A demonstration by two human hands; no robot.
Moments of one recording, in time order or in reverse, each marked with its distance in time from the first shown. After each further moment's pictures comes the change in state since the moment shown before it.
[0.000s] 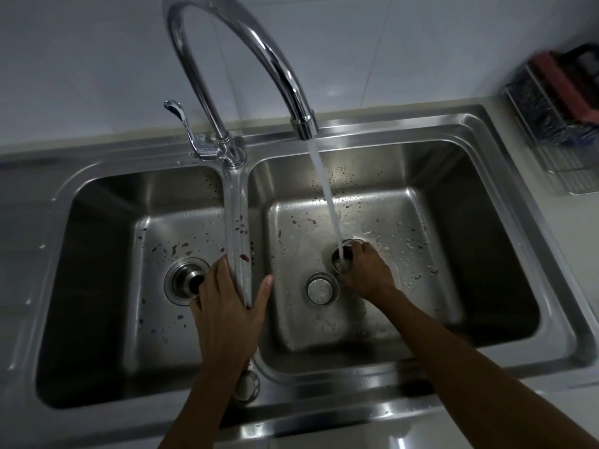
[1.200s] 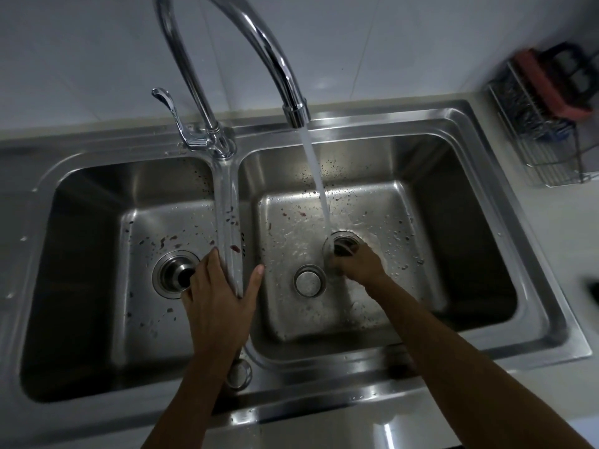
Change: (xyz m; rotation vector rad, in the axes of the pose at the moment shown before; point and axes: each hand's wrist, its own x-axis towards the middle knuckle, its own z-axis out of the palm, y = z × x) left_hand 0.000 0.001 0.000 -0.007 -0.002 -0.005; right_hand -0.011 -0.001 -0.010 0.650 -0.110 0.359
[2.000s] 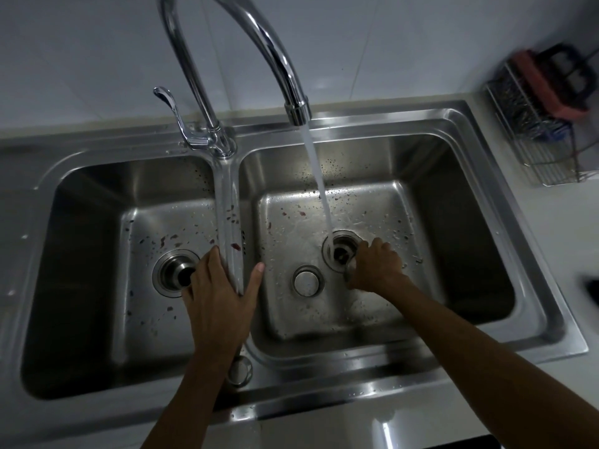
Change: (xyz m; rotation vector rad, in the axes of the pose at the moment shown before) left_hand 0.000 0.000 0.000 -0.007 -0.001 0.007; right_hand -0.026 -0.014 -0.026 -1.133 0.052 -0.133
